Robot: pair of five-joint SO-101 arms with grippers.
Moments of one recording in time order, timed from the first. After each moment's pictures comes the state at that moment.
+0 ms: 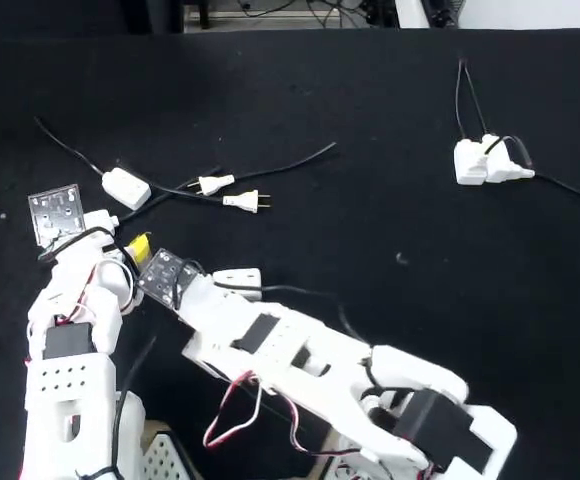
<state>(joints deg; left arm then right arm) -13.5 -65.7 78.5 34.2 4.8 -54.6 -13.3 59.5 25.5 4.2</state>
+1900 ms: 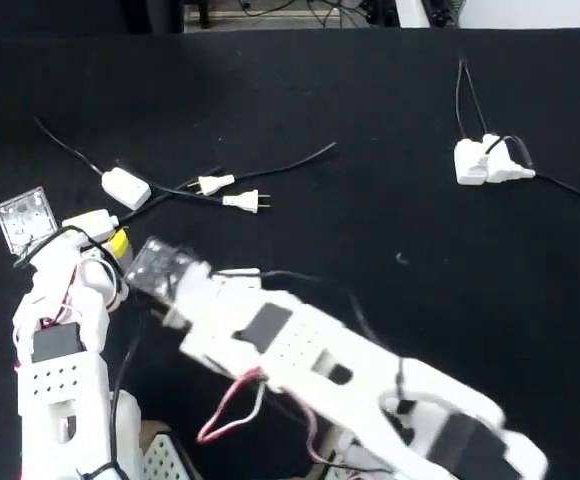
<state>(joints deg) -18.8 -65.7 77.7 34.2 8.9 -52.5 -27.8 54.4 41.7 8.4</state>
